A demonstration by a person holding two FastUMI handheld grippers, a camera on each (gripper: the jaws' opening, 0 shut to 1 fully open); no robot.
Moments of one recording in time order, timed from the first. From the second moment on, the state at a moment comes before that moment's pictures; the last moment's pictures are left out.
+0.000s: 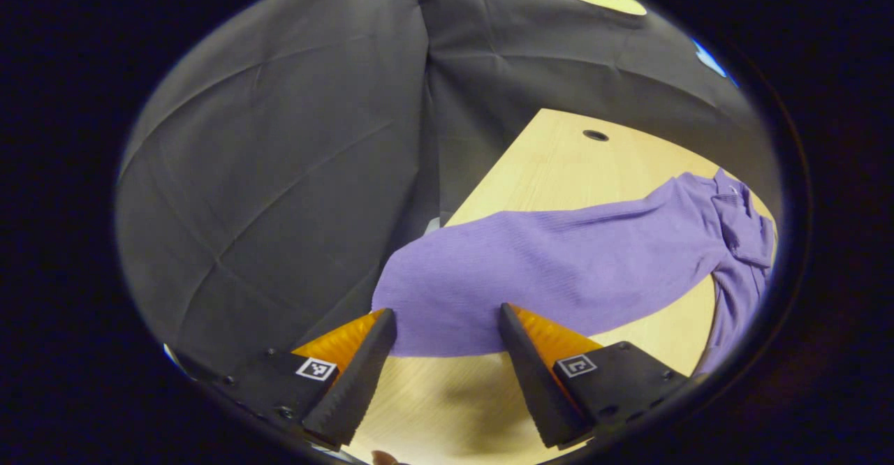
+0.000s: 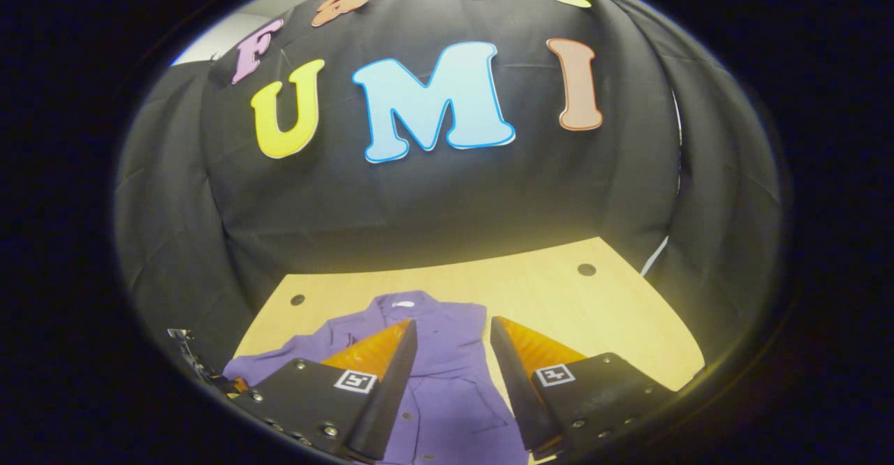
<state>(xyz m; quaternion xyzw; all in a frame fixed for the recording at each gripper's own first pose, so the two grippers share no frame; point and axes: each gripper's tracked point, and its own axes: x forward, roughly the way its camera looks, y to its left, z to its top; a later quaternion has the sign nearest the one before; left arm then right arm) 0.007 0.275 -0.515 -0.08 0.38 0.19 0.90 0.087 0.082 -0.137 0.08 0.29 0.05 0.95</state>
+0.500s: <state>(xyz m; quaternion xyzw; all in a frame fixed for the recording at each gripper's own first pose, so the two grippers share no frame) 0.009 0.264 -0.518 -0.12 0.38 0.21 0.89 0.086 0.076 -0.144 0.09 0.30 0.06 0.95</state>
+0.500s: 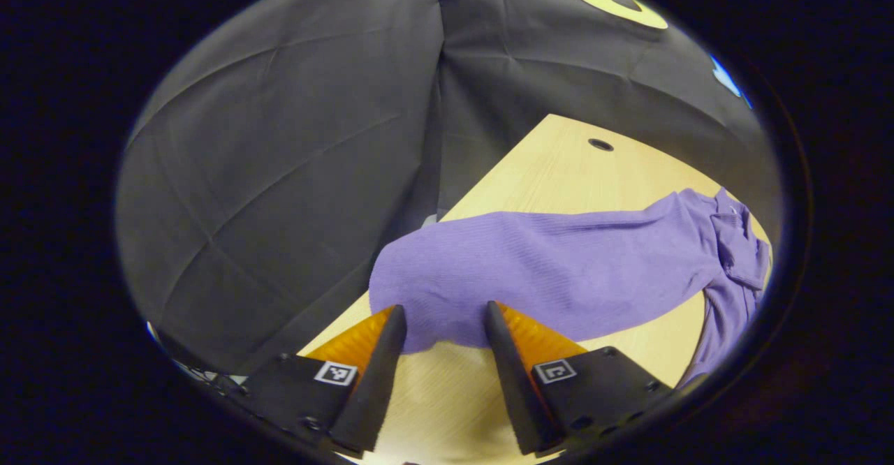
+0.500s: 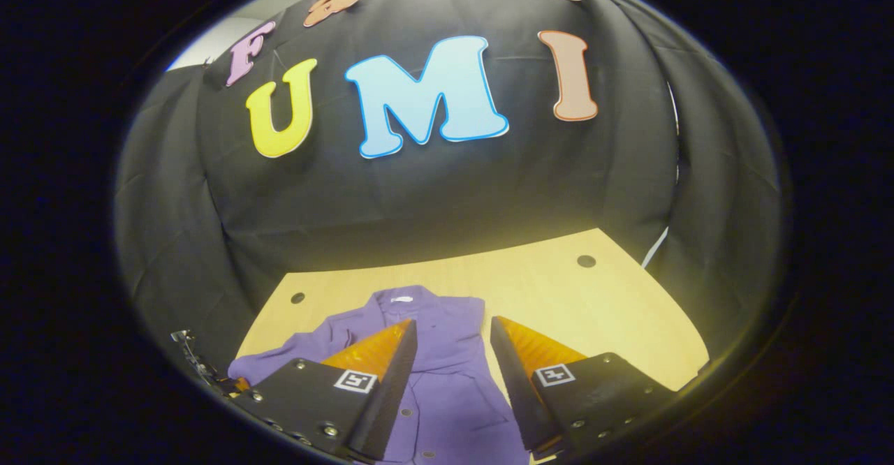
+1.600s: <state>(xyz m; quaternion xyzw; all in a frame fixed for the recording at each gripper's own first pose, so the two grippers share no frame) 0.039 0.250 -0.474 -0.08 0.37 0.20 0.90 0.088 0.043 -0.143 0.11 0.29 0.04 0.95</state>
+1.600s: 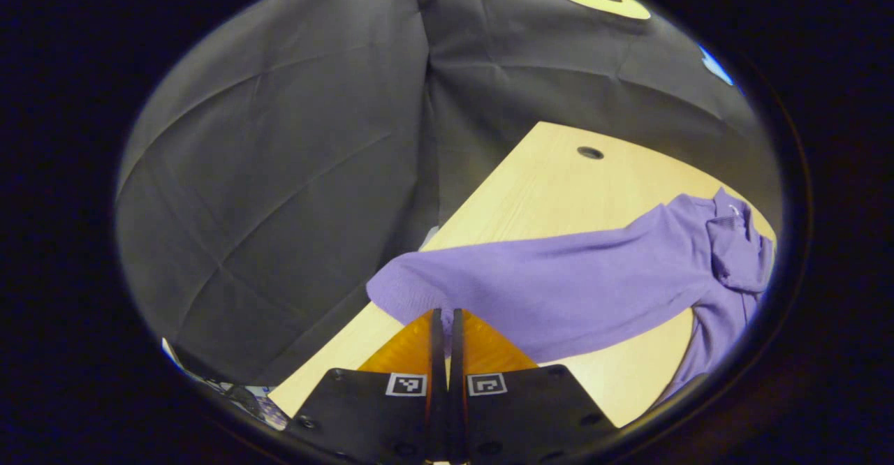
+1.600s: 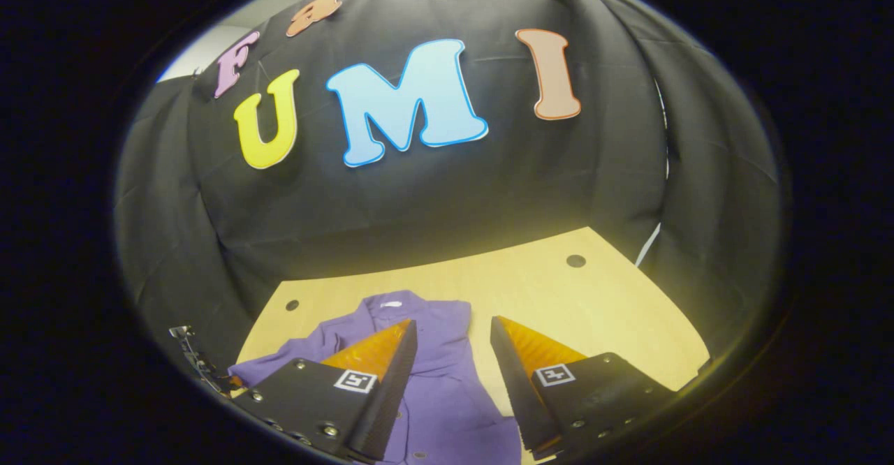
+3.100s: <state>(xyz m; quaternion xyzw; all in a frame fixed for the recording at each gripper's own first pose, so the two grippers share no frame) 0.223 -0.214 -0.308 -0.05 0.26 -0.16 0.95 -0.004 -0.135 -0.151 0.18 0.28 -0.15 0.93</state>
